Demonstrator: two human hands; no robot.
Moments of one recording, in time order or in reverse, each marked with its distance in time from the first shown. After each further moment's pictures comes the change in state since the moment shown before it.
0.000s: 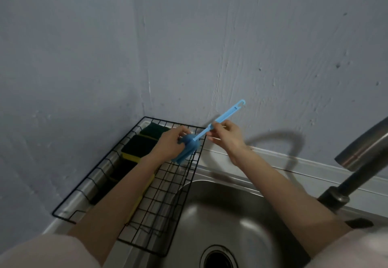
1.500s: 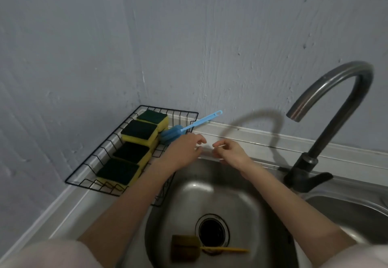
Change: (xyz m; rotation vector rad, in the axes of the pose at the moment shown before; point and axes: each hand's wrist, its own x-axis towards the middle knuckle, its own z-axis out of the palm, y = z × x) left_hand -0.084 0.054 0.040 0.236 -0.146 0.163; right_hand -0.074 0.054 -0.063 -0.478 -0.090 0.065
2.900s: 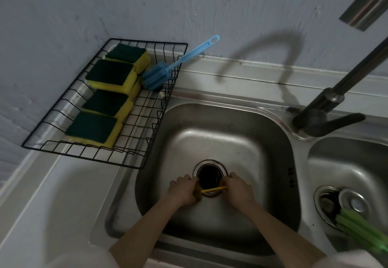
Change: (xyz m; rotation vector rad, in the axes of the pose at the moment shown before) left_hand -0.084 -0.068 0.201 0.217 -0.771 -0.299; right_hand -0.066 0.217 0.061 -0.868 -0.228 0.199
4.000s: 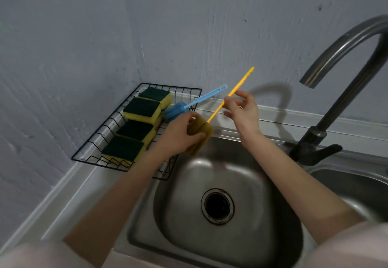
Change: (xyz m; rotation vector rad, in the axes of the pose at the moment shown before) left_hand -0.120 0.004 -0.177 -0.493 0.833 0.312; right_hand -0.020 -0.117 -0.227 1.399 0.610 -0.333
